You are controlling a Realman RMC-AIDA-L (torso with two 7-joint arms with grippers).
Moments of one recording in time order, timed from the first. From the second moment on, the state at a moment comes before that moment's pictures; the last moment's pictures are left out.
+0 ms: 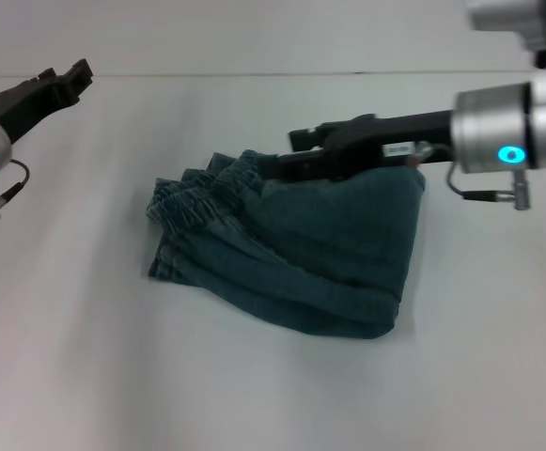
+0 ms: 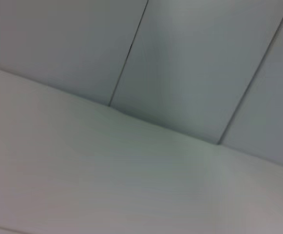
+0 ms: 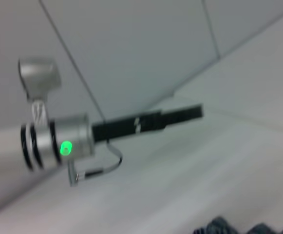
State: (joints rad) left arm -0.43 -2.18 1.09 0.83 1.43 0.48 -1.72; right arm 0.61 2.09 -1.24 -0.98 -1.83 -1.25 2.08
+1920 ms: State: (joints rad) left arm -0.33 -2.16 0.63 0.64 1.92 1.82 -1.24; right arm 0.46 2.07 -1.05 -0.89 -1.83 -1.65 1.60
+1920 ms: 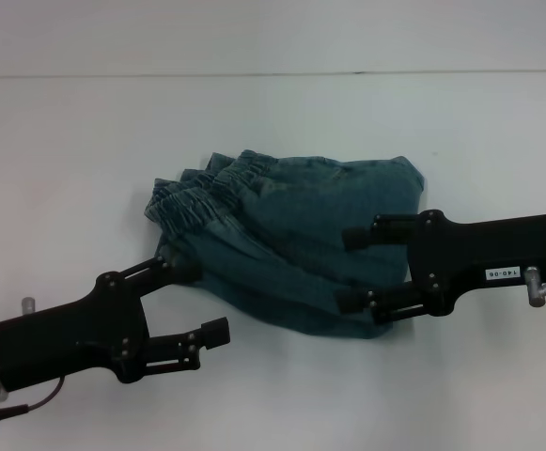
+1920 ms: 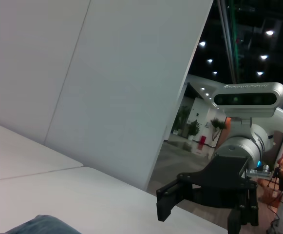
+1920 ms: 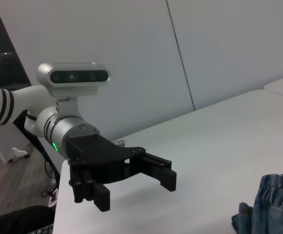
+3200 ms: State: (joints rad) left arm -0.35 -2.16 0.62 0.62 1.91 1.86 -1.25; right arm 0.45 2.08 -1.01 -0.89 -1.83 -1.64 1.59
